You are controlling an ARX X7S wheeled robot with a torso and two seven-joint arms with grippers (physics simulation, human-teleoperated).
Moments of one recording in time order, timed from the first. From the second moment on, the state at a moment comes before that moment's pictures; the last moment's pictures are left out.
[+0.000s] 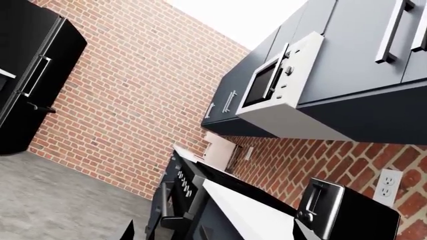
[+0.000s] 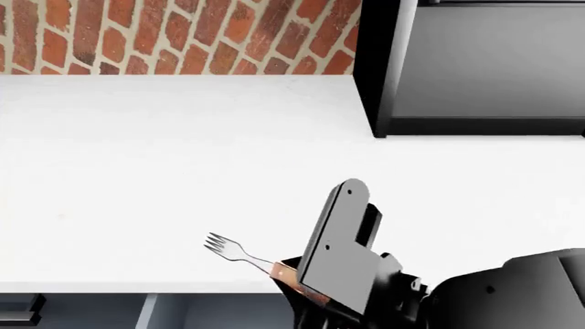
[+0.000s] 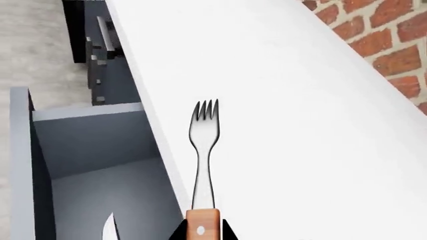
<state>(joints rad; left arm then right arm) 0.38 -0.11 -0.21 0.19 0.21 0.71 -1.43 1.58 0.85 -1.59 -0.77 1.42 0.59 0.43</state>
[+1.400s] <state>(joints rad) 0.38 -0.11 -0.21 0.19 0.21 0.71 -1.43 1.71 0.52 -1.71 -0.81 1.49 0.89 0.50</state>
